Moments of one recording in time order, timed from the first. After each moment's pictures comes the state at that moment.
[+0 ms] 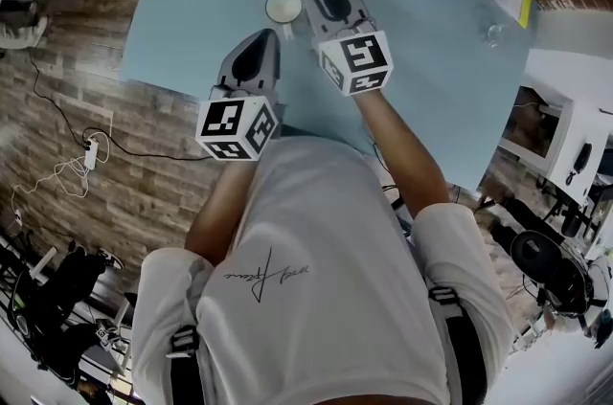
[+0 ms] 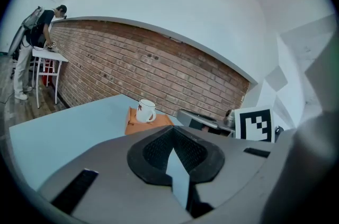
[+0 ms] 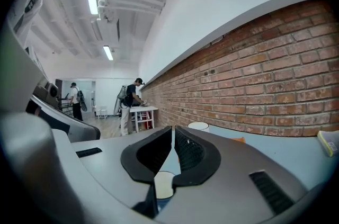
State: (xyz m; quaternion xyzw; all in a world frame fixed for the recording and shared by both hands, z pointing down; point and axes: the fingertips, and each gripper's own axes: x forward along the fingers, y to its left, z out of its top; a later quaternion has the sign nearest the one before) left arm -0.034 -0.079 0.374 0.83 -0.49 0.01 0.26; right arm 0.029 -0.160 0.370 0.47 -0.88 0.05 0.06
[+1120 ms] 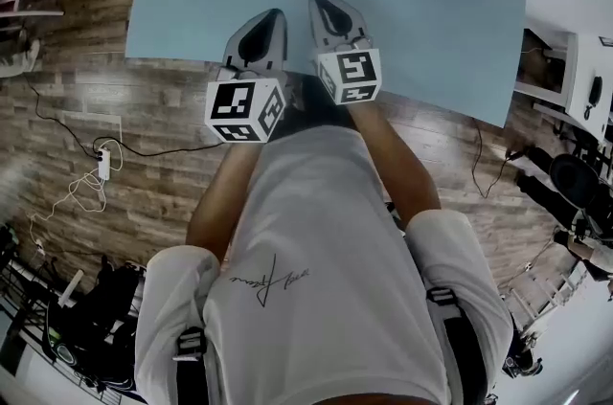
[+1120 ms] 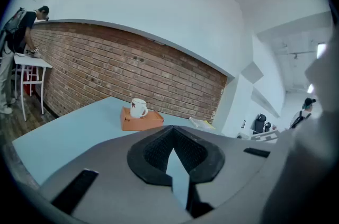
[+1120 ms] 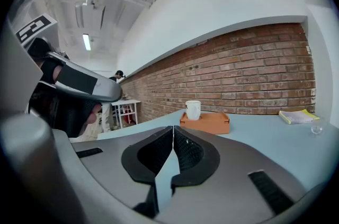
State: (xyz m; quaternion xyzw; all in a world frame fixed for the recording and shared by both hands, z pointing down) left arm -0.059 -0.014 0.368 0.88 -0.42 0.03 0.21; right arm 0.015 -0.039 0.420 0.59 -0.80 0.07 0.08
